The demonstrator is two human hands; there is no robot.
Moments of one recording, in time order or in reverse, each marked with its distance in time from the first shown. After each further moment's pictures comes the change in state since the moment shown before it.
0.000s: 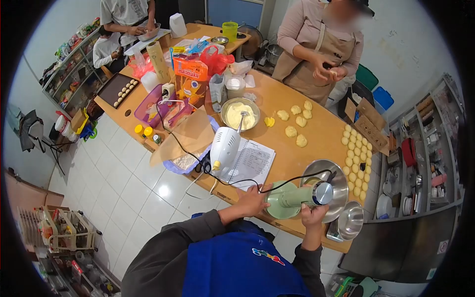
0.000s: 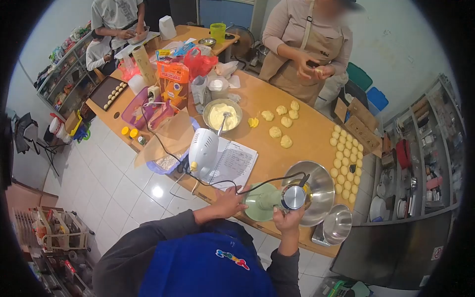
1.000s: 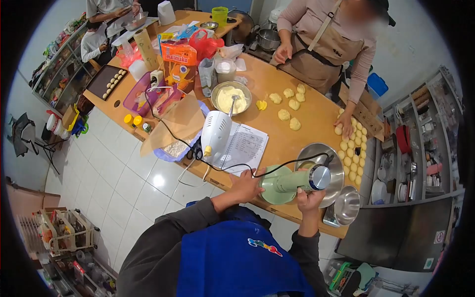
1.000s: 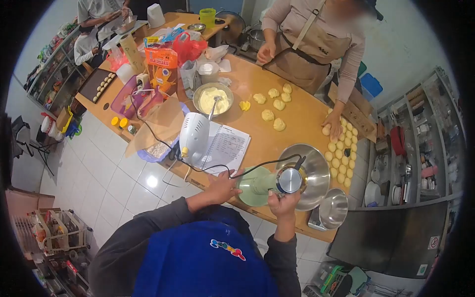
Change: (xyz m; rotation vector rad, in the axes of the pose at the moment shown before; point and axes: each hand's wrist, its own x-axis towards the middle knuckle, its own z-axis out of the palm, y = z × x) left_hand 0.002 0.002 -0.002 -0.005 -0.012 -0.039; right_hand -0.002 0.002 0.001 0.027 0.006 0.021
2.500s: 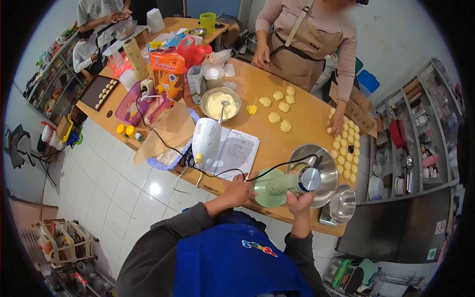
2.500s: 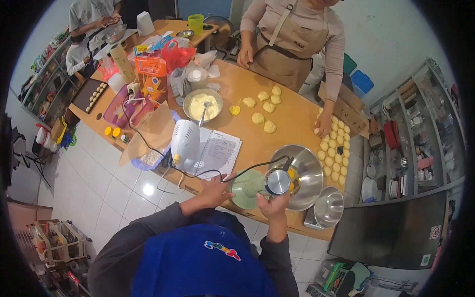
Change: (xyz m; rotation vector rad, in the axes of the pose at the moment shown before) left_hand 0.003 -0.003 0.001 -0.054 -0.023 -0.016; right_hand -0.002 -0.003 0.006 0.073 0.044 0.064
